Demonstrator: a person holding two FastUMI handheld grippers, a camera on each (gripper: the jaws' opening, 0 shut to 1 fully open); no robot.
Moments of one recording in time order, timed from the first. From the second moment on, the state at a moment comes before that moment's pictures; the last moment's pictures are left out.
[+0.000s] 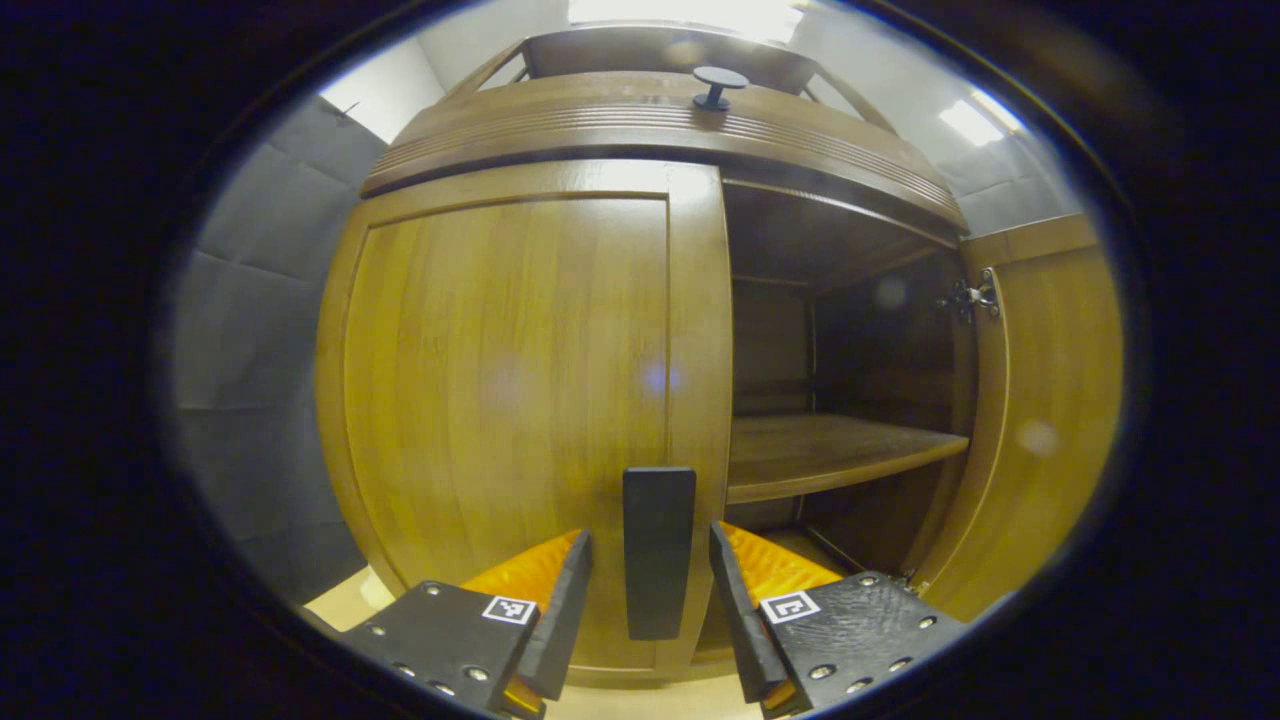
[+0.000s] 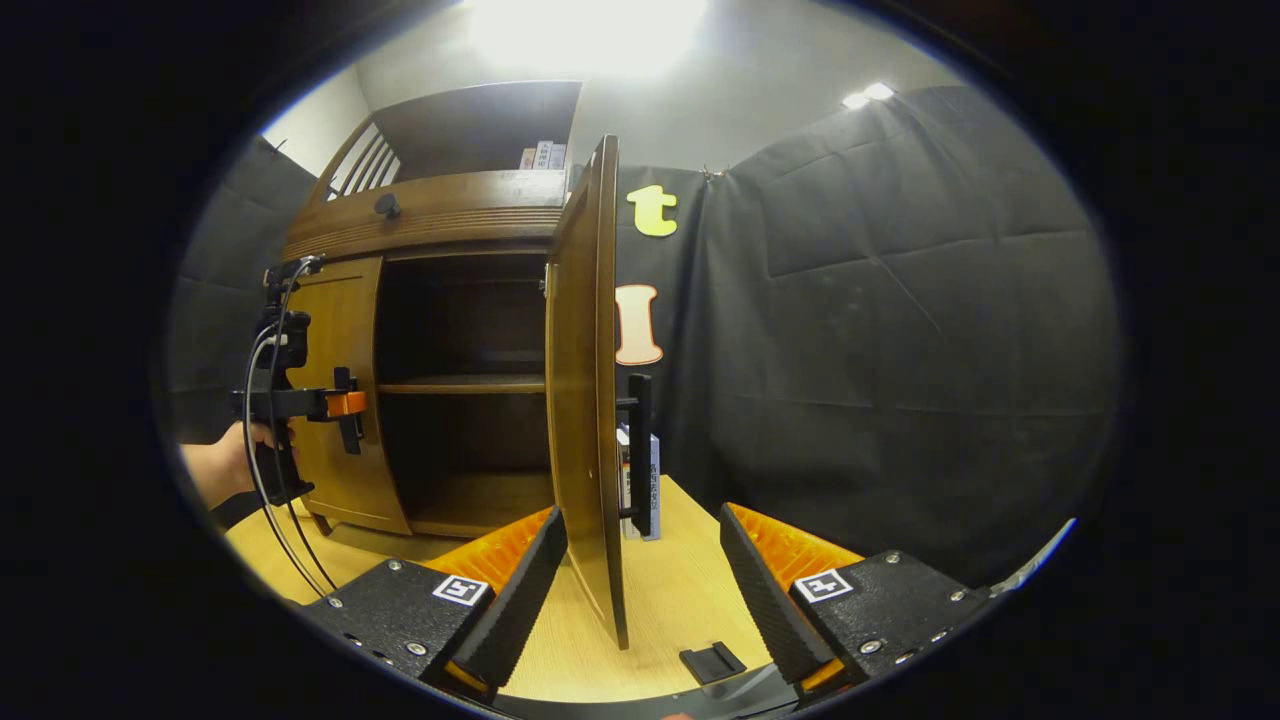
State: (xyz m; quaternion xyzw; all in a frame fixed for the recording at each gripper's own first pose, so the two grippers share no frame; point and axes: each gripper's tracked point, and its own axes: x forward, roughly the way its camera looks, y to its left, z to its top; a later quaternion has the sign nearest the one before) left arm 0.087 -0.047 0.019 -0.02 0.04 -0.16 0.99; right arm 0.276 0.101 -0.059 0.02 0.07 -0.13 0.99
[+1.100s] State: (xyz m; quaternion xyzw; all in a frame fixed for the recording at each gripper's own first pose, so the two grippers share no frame) left arm 0.044 -0.026 0.022 -0.02 0.06 -0.16 0.99; right arm 0.252 0.114 -0.043 0.02 0.06 -0.10 0.99
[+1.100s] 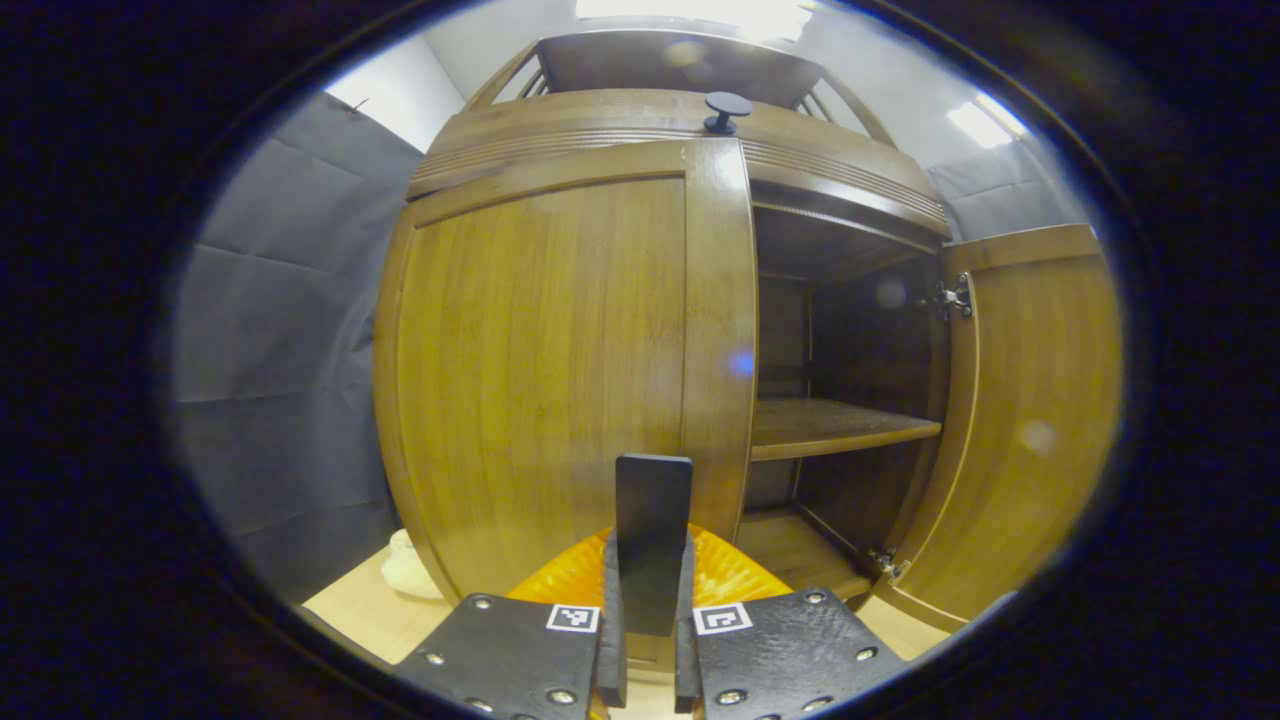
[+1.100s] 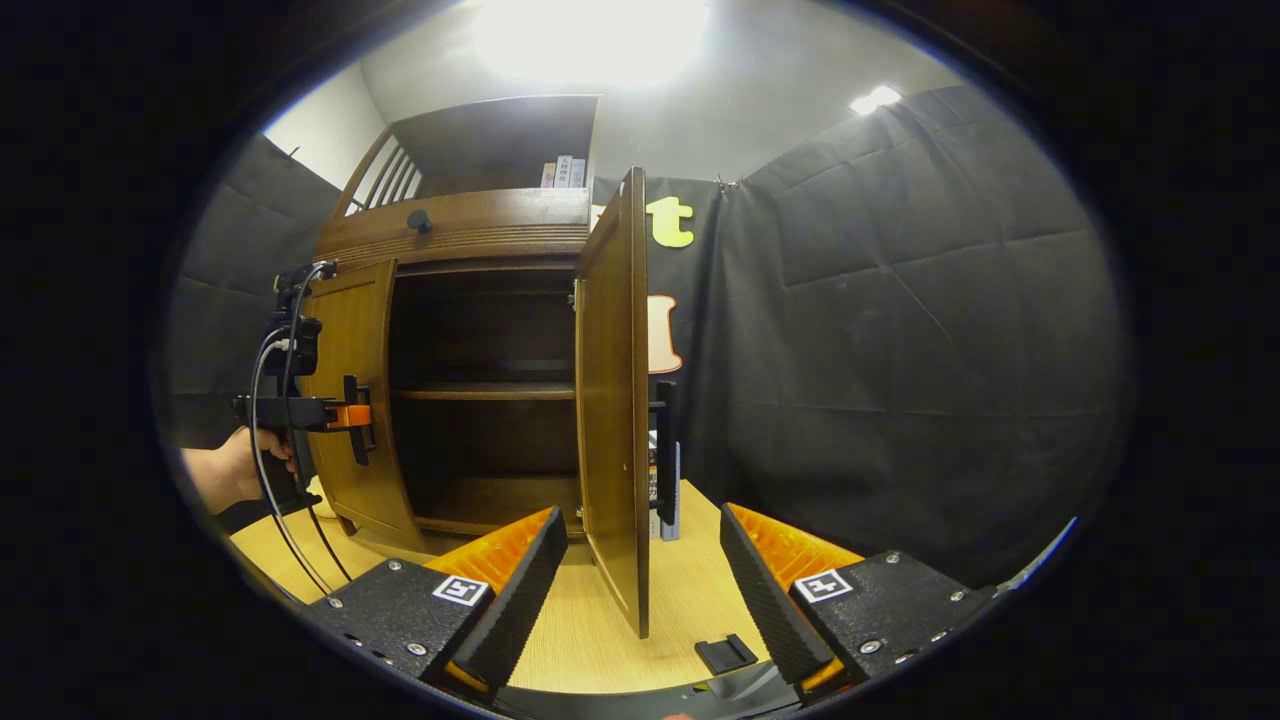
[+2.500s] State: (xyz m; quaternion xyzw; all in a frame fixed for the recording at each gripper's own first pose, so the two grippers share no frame) left arm 0.009 0.018 0.035 -0.03 0.04 -0.13 0.99; right arm 0.242 0.169 -0.045 0.02 0.05 0.00 1.00
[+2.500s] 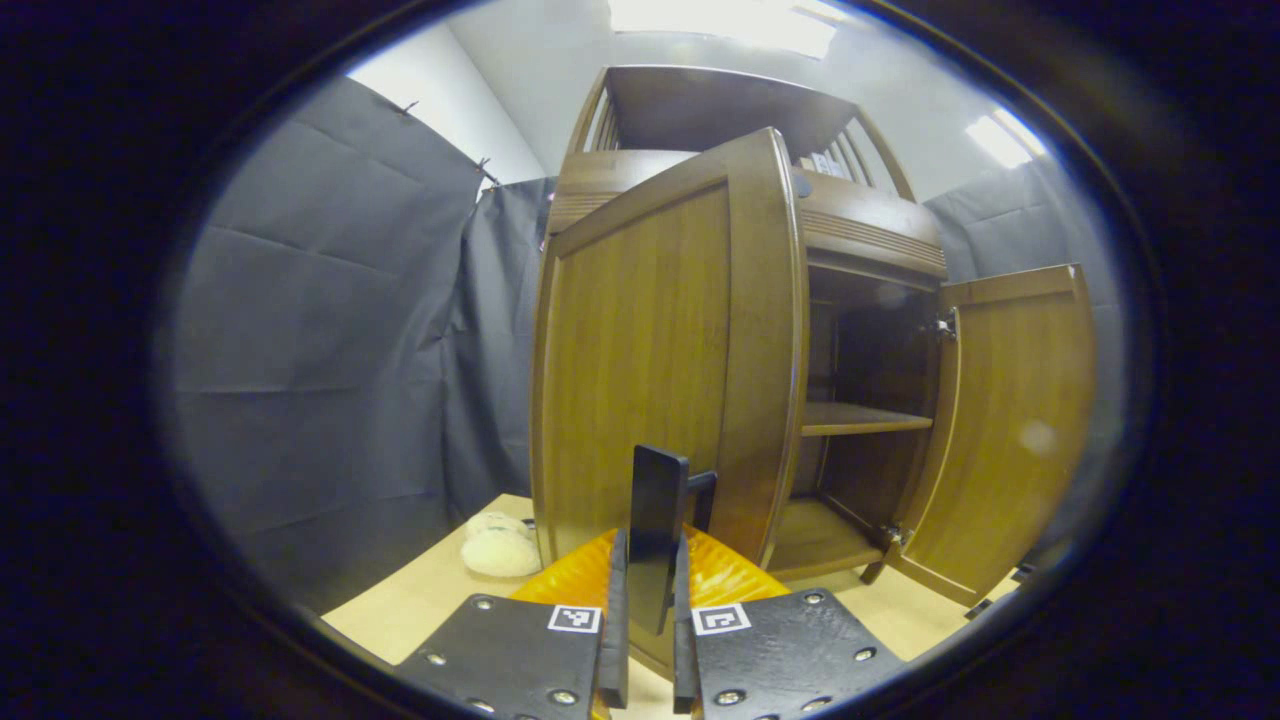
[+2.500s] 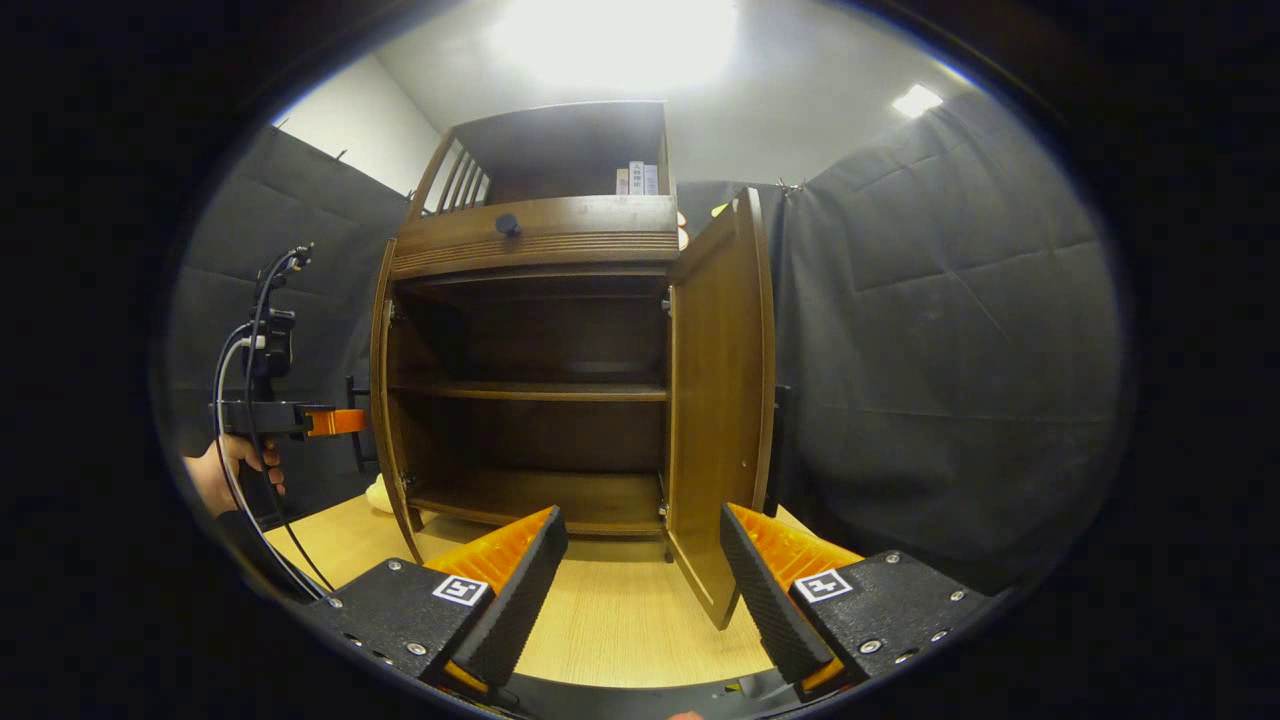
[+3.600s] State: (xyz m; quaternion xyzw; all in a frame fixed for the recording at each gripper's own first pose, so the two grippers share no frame) left arm 0.010 0.027 0.081 0.00 0.02 -0.01 1.00; right arm 0.249 0.174 -0.051 0.00 0.07 0.05 1.00
